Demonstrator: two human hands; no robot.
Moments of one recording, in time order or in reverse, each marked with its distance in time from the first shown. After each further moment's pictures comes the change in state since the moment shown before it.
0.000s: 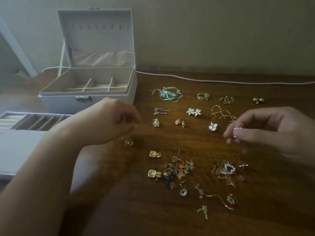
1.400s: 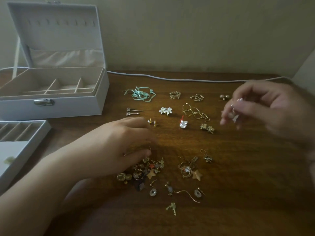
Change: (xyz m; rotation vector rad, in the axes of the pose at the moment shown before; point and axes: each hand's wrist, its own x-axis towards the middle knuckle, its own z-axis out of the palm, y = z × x) left_hand 0.005 0.056 0.041 -0.042 -0.023 0.469; right_hand -0.012 -0.003 -0.047 -0.173 0.213 -0.192
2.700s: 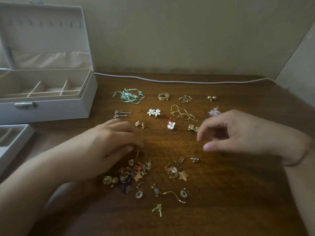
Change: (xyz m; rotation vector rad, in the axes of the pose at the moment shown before) left_hand 0.002 -0.010 0.008 0.007 -0.022 0.016; right_hand -0.002 0.008 0.007 -0.482 -0.427 0.209
